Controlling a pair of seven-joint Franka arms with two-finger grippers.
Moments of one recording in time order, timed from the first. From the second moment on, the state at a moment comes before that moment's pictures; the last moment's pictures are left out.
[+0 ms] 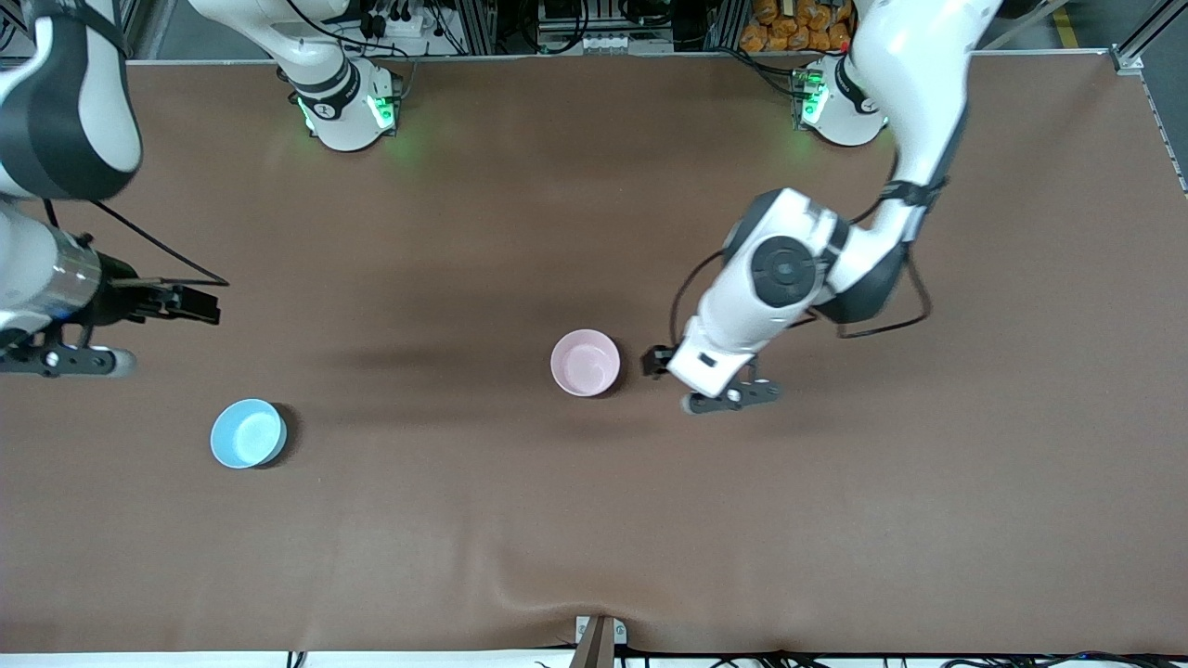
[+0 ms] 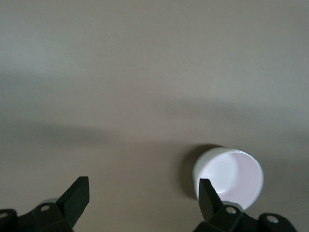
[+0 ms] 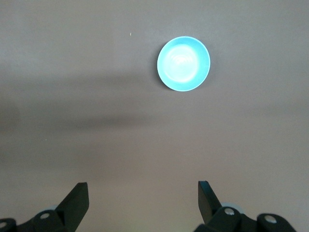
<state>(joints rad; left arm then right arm) -0.33 0.54 -0.22 -1.52 -0.02 2.12 -0.65 0.02 0.25 0.00 -1.52 -0.02 1.58 0.05</state>
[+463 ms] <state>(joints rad) -0.10 0.45 -0.22 -1.52 0.02 2.01 -0.39 -0.01 0.33 -0.01 -1.52 -0.02 1.58 0.05</state>
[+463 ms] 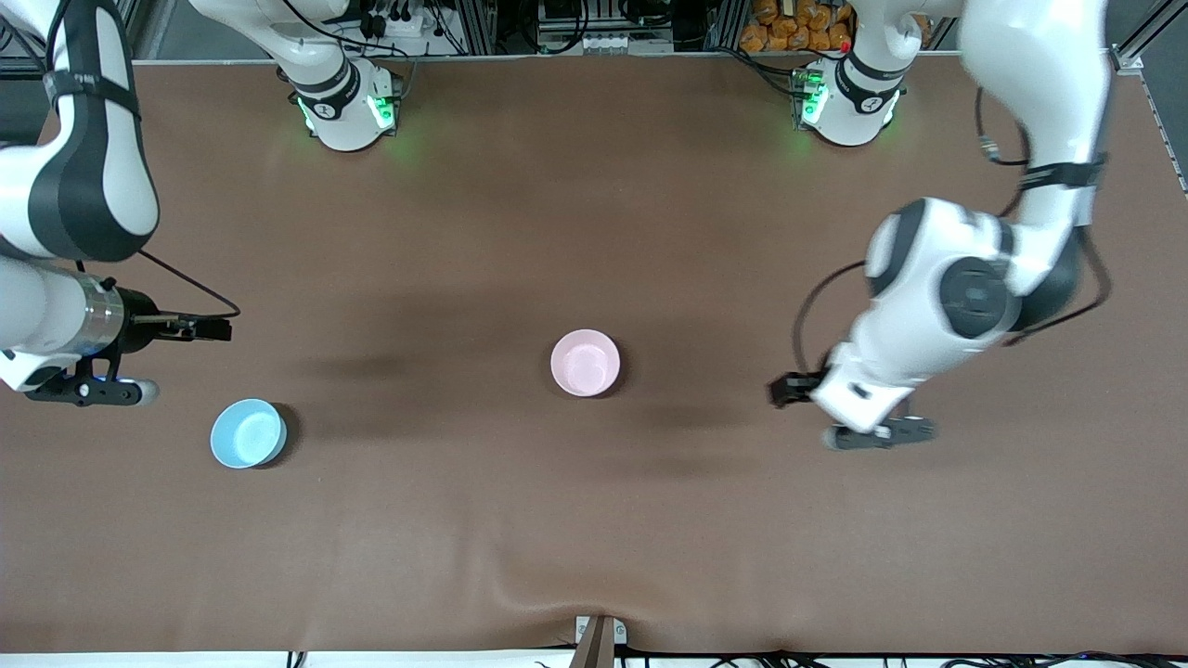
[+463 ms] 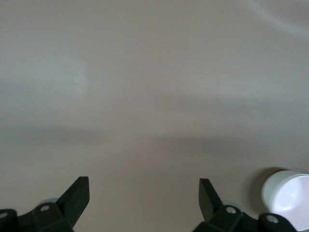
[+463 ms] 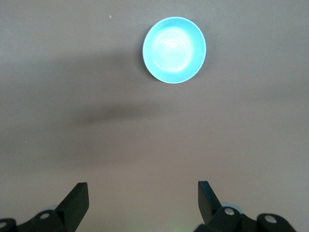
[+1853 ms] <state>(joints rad) -0.04 -0.01 -0.13 -1.52 0.02 1.43 -0.16 -0.17 0.56 -0.02 -1.66 0.01 2.15 -0.28</state>
